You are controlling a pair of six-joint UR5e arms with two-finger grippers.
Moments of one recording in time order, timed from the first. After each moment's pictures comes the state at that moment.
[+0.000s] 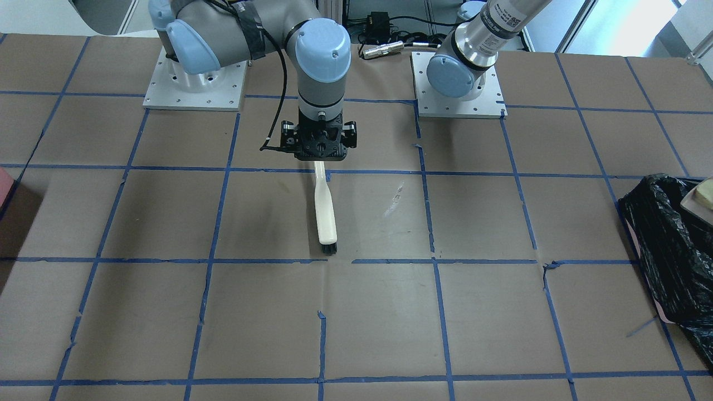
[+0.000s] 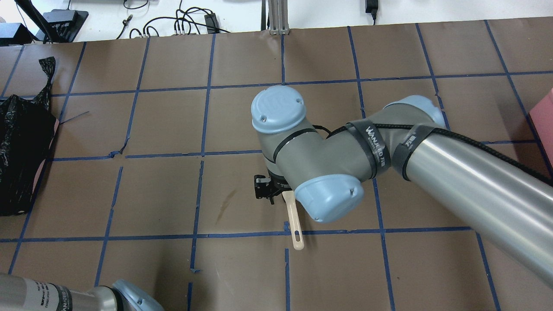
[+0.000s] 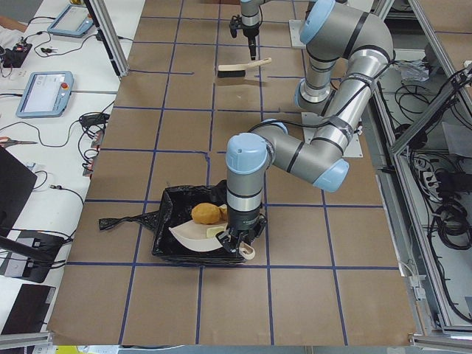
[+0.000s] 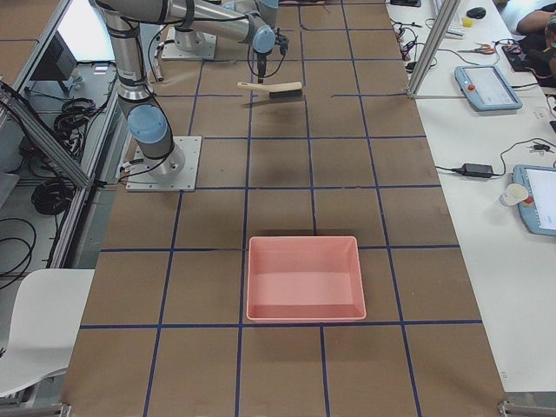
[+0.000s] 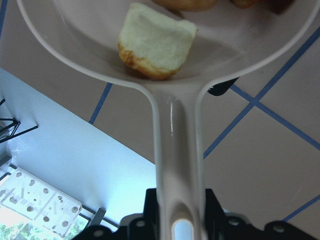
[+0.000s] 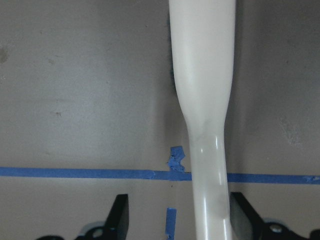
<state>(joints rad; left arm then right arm) -0.53 -1.95 -1.35 -1.04 1.79 2.12 2.04 -1.41 1.81 -1.82 -1.56 0.41</state>
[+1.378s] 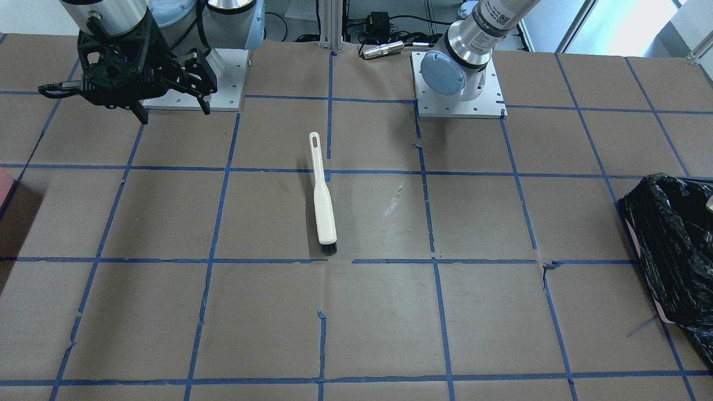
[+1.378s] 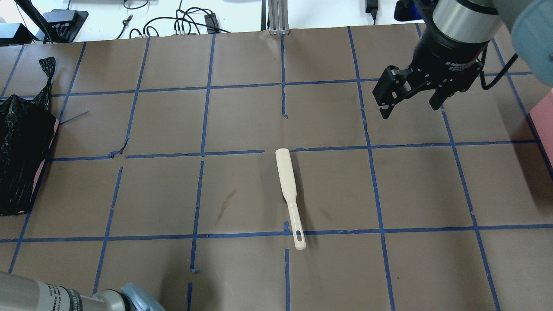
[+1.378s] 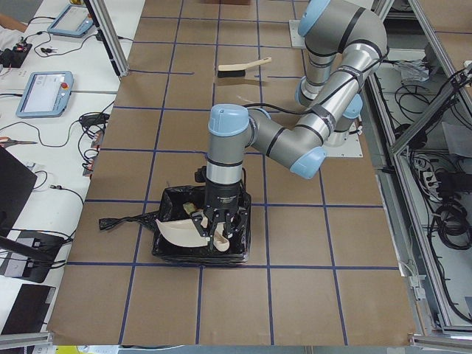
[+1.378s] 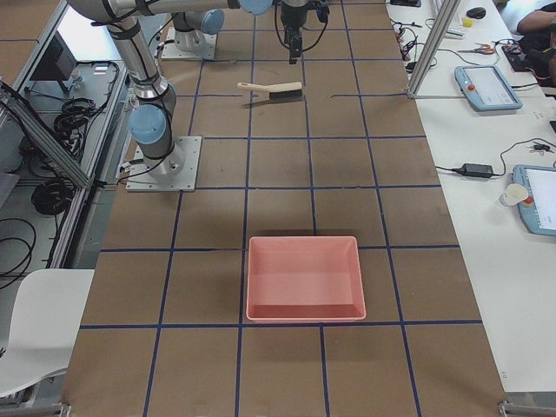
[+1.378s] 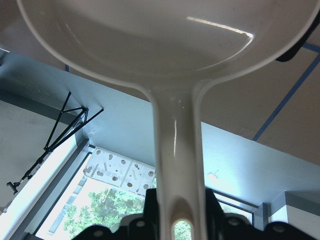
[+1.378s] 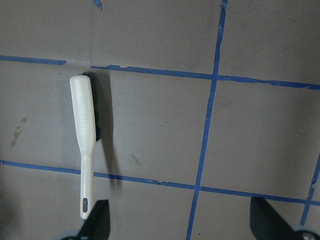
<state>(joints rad) -0.64 -1.93 -1.36 -0.83 1.90 2.29 1.57 -1.63 1.58 -1.45 -1.53 -0.18</state>
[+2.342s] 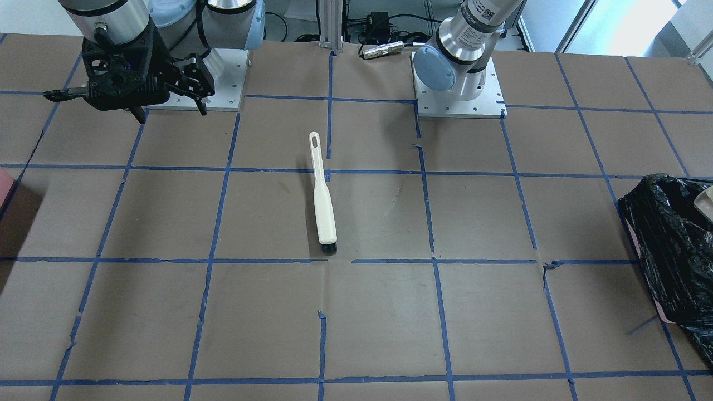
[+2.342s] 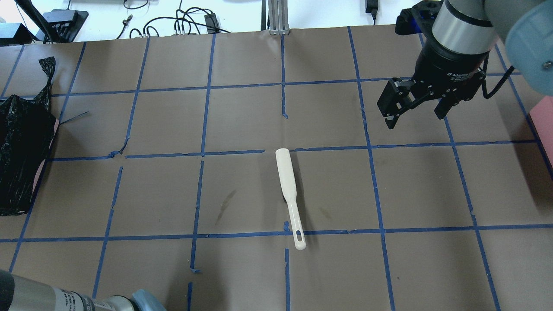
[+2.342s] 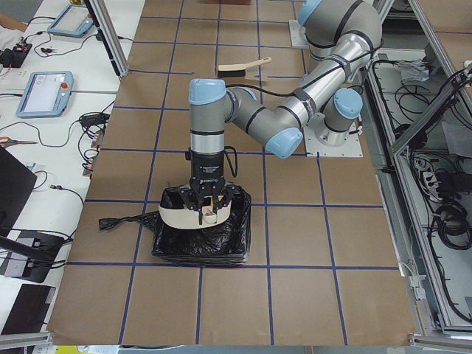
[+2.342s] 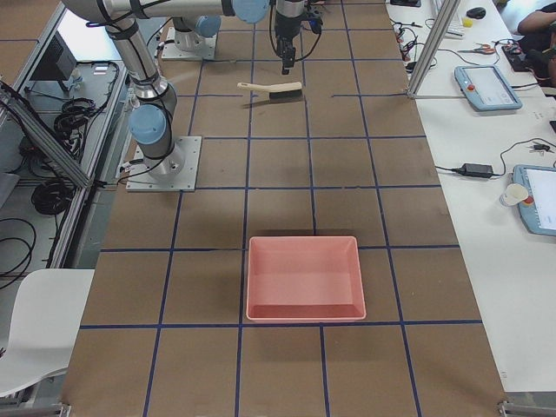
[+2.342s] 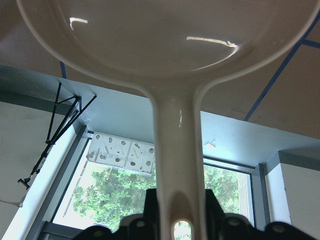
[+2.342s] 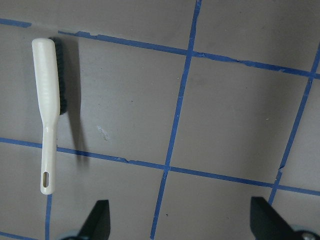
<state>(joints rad) -0.75 -1.91 -1.40 -0.76 2.04 2.30 1.57 -1.63 1.59 -1.44 -1.55 -0.19</state>
